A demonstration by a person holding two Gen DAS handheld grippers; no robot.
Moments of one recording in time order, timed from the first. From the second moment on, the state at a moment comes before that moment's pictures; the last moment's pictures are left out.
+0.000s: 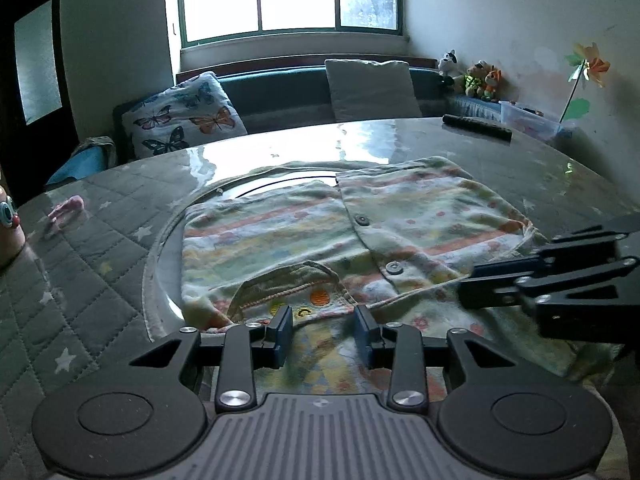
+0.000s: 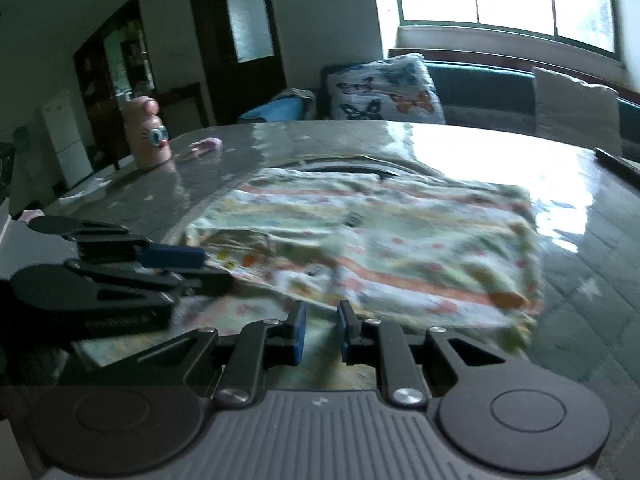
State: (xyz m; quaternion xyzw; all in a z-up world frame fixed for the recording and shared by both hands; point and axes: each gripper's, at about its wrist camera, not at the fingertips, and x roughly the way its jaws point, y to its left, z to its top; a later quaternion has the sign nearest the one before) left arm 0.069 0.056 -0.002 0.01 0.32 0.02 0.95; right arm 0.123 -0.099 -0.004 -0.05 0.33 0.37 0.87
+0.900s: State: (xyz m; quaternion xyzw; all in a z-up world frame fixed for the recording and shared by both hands) left arm -0.034 0.059 0.001 0.07 0.33 0.01 0.94; right arm 0.069 -0.169 0.002 -0.03 0.34 0.37 0.87
